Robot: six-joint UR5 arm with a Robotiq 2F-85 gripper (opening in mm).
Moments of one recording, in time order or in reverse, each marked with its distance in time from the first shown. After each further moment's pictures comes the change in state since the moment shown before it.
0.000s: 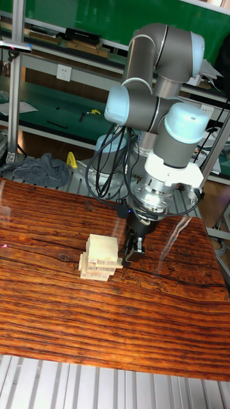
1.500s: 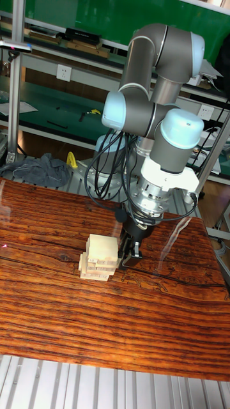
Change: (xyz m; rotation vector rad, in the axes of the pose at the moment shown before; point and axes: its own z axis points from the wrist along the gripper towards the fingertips) arm 0.007 -0.006 0.013 0.013 0.002 -0.036
